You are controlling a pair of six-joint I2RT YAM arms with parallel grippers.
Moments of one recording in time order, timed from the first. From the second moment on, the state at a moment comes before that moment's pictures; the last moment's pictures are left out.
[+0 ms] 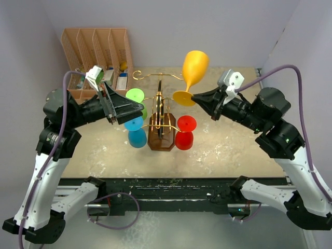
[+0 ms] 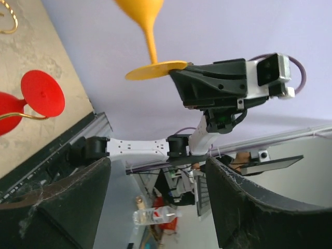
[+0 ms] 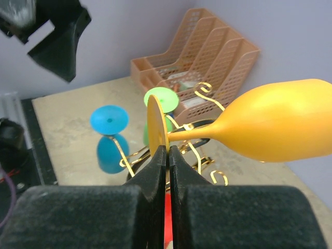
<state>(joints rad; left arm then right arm) -0.33 0.90 1.35 -0.42 0.80 -1.20 0.71 0.98 1.51 -0.53 -0.30 -0.17</state>
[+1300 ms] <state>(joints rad) -0.33 0.82 1.27 -0.47 0.70 -1.37 1.63 1.19 0.82 0.87 0.90 -1.58</state>
